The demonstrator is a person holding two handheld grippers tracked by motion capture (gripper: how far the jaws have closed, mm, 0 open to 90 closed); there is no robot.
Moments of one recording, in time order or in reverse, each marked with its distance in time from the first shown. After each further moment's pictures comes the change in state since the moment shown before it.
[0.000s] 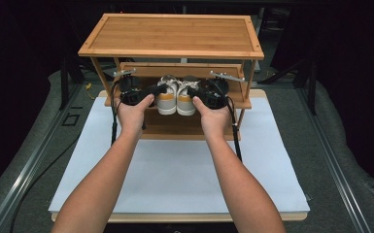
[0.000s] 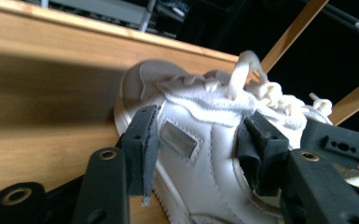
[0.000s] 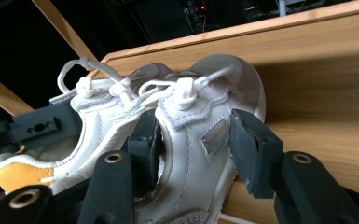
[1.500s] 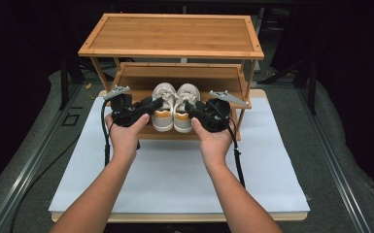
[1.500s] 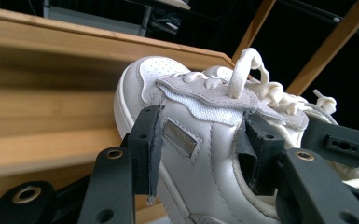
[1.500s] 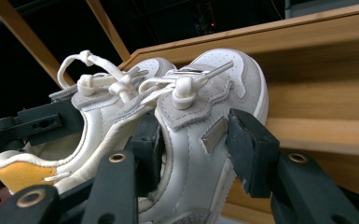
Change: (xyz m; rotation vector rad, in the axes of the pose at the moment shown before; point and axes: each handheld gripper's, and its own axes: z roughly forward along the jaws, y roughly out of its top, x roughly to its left) left arm -0.028 -0.031 -0.054 -0.049 -0.001 0.087; right arm 0.026 -0.040 -0.053 -0.070 0.037 -0.045
